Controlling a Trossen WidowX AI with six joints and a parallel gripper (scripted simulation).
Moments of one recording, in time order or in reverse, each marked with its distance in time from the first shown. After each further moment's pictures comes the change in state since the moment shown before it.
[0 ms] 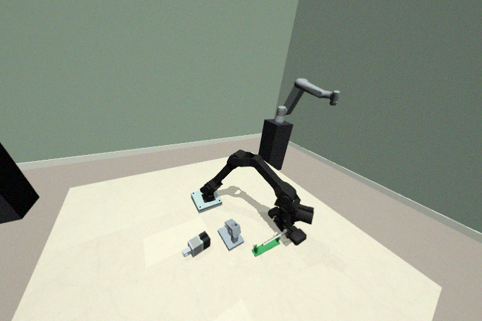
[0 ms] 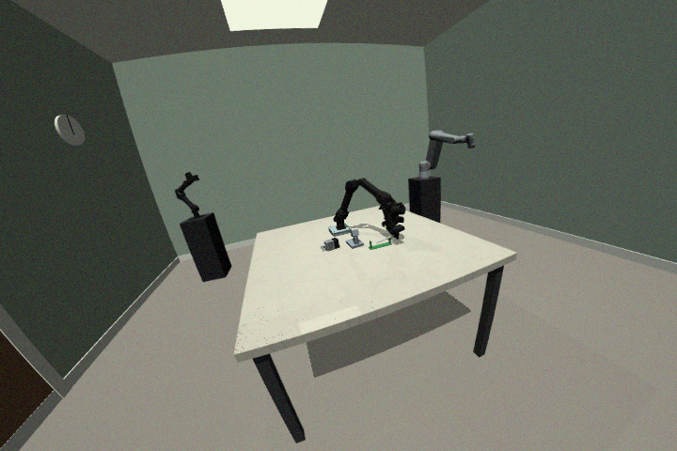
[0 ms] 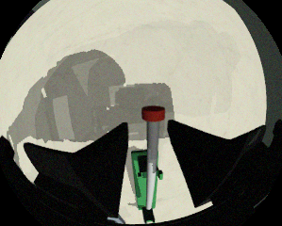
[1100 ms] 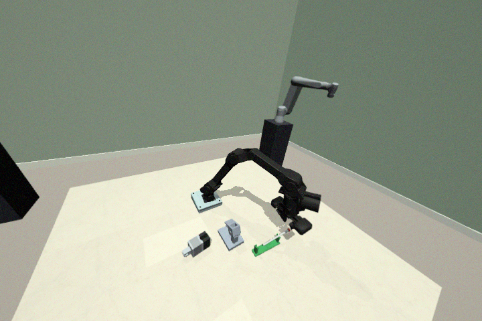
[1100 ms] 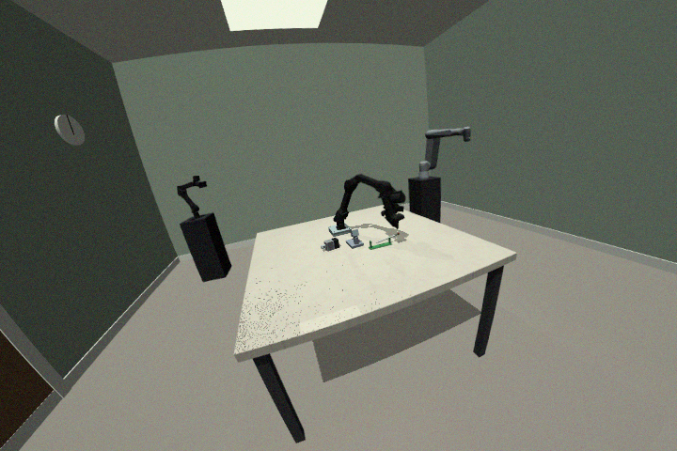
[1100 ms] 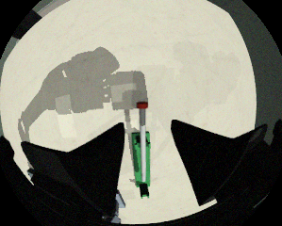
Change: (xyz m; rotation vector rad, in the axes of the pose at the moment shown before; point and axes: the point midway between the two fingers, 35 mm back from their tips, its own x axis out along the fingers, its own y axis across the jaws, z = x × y) arm -0.066 -0.005 0.015 0.003 0.009 0.014
